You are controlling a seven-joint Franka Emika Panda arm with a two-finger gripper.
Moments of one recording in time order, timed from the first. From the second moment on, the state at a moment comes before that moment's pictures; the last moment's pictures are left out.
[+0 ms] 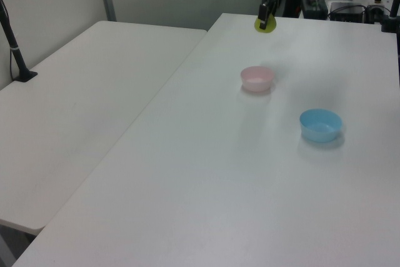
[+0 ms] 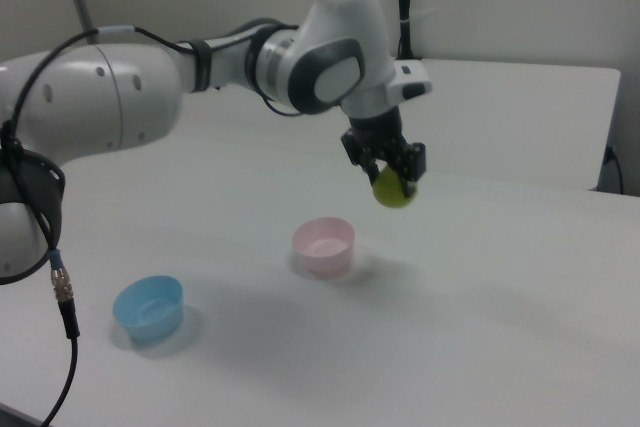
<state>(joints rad) -0.19 0.52 -0.18 -1.28 0.09 2.01 -0.22</state>
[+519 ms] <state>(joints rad) -0.06 0.34 -0.13 -1.32 0.09 1.88 -0.16</state>
